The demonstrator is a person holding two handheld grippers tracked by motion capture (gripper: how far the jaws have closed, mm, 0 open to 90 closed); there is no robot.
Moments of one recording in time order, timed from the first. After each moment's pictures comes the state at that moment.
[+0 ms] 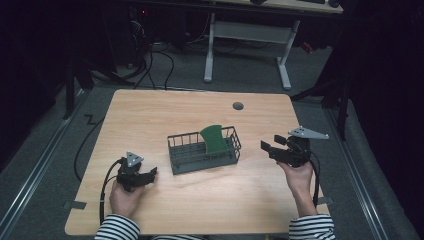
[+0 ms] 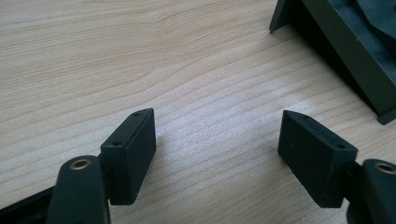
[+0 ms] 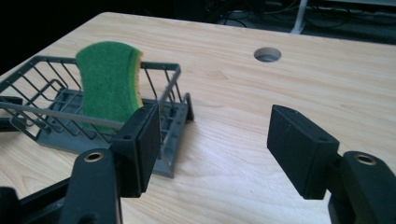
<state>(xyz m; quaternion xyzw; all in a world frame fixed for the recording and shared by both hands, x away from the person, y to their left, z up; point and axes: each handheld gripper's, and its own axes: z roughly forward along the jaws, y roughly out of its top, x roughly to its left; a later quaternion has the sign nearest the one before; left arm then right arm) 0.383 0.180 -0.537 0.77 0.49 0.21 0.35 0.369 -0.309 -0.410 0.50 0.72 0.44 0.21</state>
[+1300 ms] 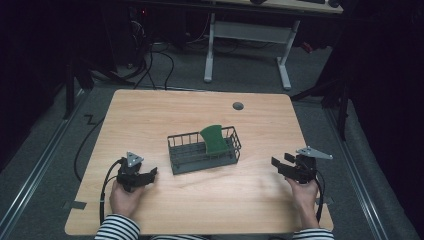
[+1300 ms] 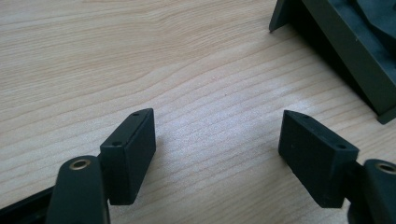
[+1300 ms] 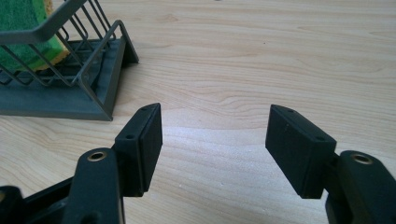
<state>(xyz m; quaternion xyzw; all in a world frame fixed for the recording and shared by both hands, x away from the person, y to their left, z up) 0.383 0.180 -0.537 0.77 0.49 0.21 0.35 0.353 -0.348 -0.482 0.55 0.70 0.40 0.21</state>
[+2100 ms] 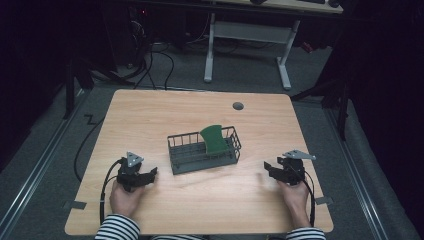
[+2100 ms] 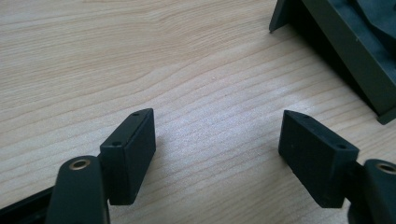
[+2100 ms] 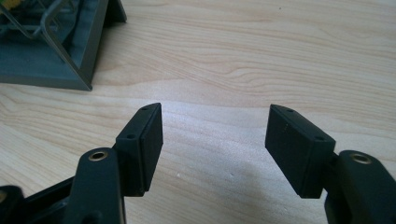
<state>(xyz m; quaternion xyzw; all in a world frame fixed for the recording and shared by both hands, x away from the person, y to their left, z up) 0.383 0.180 -0.537 0.77 0.49 0.21 0.35 0.363 -0.327 -0.509 0.55 0.73 0.35 0.22</state>
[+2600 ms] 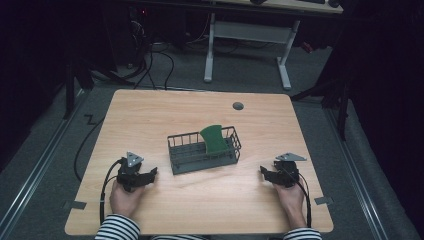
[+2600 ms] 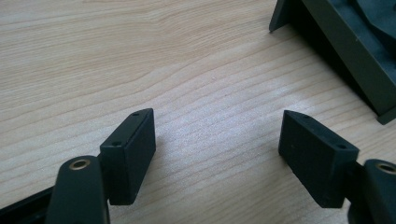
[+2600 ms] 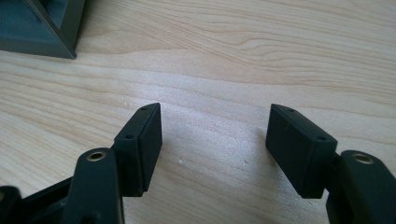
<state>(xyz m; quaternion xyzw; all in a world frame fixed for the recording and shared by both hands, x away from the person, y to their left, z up) 0.383 0.180 -0.537 0.77 0.49 0.21 0.35 0.365 -0.318 -0.527 0.54 0.75 0.31 0.22</state>
